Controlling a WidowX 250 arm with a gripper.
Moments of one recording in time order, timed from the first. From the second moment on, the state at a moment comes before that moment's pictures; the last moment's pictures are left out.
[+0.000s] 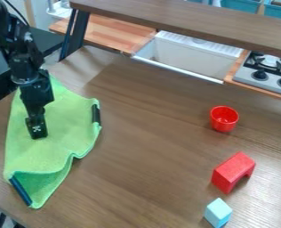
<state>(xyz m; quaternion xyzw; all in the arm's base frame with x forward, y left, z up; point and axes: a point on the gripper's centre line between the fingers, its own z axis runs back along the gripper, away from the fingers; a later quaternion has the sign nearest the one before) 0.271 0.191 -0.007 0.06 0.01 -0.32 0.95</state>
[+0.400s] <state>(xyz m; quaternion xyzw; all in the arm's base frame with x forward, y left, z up) 0.279 0.177 -0.007 0.07 0.01 -0.36 0.93</state>
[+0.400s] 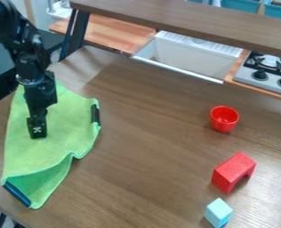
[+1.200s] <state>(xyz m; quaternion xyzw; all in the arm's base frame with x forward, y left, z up) 0.320 0.088 -0.002 0.03 0.01 -0.38 0.93</state>
